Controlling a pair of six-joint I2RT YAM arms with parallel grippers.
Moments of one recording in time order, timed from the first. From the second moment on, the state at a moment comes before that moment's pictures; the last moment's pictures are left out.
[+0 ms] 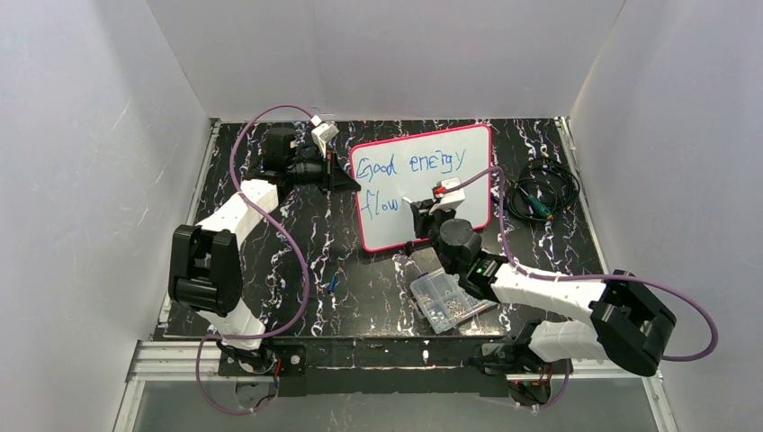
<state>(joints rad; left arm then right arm) -0.20 1.63 1.17 -0.11 1.00 -0.10 0.96 1.23 0.57 0.58 0.58 0.21</state>
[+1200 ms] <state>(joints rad) -0.20 1.63 1.17 -0.11 1.00 -0.10 0.95 1.22 0.54 0.54 0.56 0.23</state>
